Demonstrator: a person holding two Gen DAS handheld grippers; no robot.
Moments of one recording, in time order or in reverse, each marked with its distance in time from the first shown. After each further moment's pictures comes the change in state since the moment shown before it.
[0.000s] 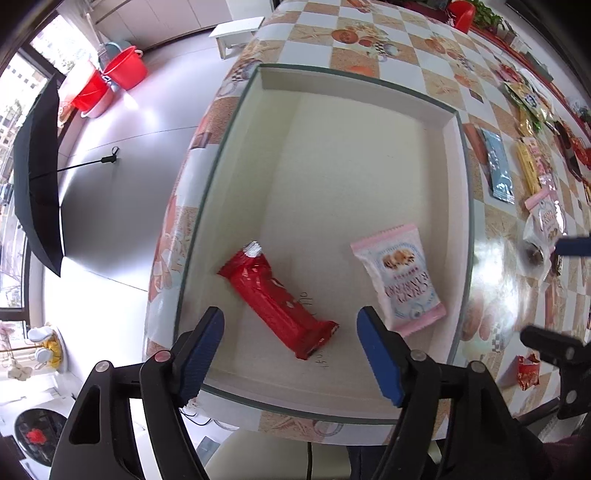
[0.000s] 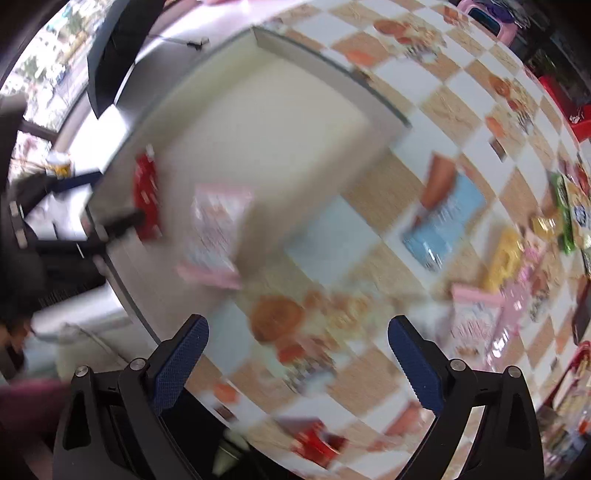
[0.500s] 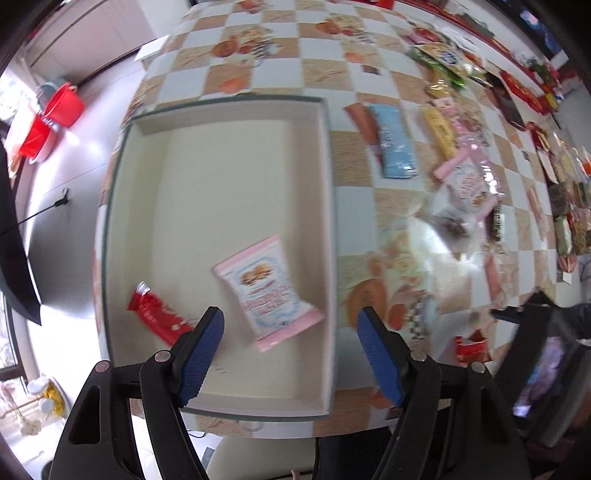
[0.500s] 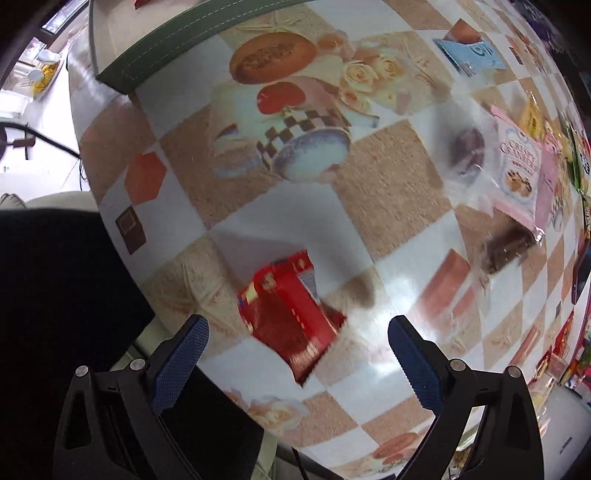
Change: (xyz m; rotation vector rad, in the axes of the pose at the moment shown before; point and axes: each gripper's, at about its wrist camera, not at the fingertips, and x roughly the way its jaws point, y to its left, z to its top) left arm -0.033 -0.093 0.017 0.204 0.026 -0.141; right arm 0.080 0.022 -0.137 -0.178 0.166 -0.167
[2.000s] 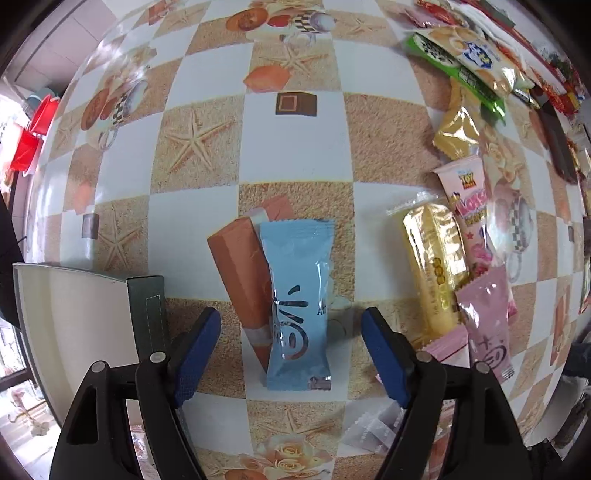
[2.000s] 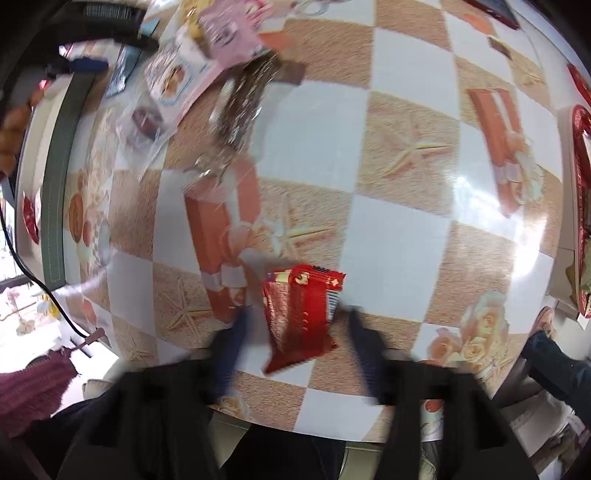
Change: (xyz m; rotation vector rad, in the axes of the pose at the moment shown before) left arm 0.110 -0.098 0.165 -0.042 0.079 0.066; right arm 0.015 -0.146 -0.117 0.808 -0.063 0.311
